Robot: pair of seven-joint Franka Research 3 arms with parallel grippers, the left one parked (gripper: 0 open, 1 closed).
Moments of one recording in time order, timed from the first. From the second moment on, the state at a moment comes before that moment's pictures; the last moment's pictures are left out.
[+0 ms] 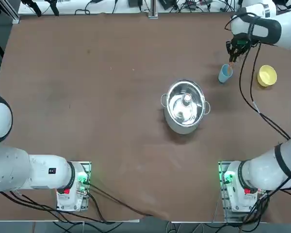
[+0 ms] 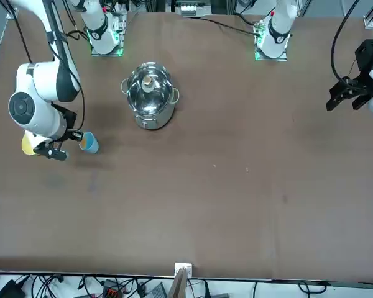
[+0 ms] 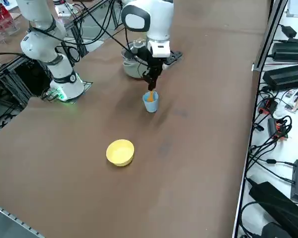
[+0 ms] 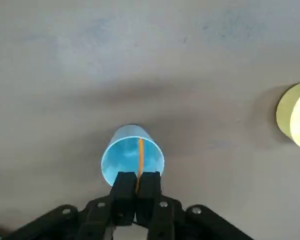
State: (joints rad) arm 0.13 0.23 -0.05 -2.00 -0.13 2.06 0.34
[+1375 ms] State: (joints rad) arm 0.16 0.24 -0.07 -1.96 -0.13 1.94 0.41
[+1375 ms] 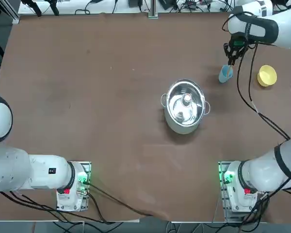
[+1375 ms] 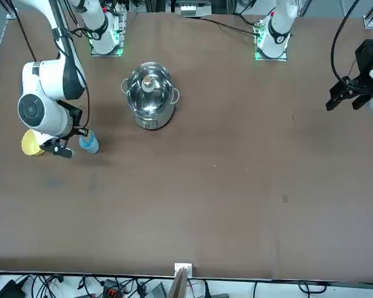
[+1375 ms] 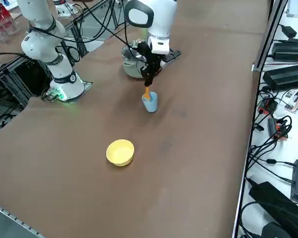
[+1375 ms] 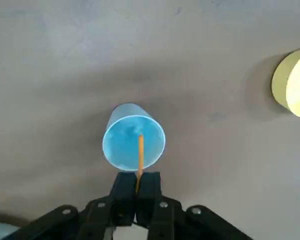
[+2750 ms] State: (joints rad) arm 0.18 0.35 -0.05 -1.82 -0.12 1.87 0.48
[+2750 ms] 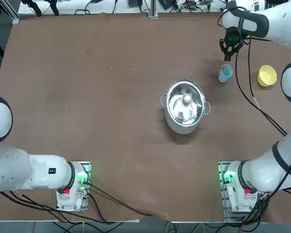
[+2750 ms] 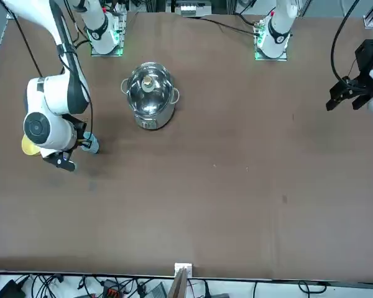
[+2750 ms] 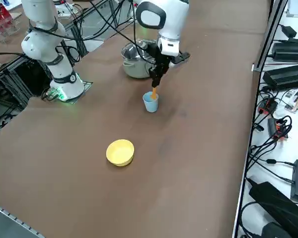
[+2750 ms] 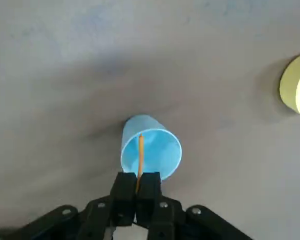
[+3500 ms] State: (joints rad) arm 0.17 0.35 -0.07 -1.81 -0.12 1.80 0.49
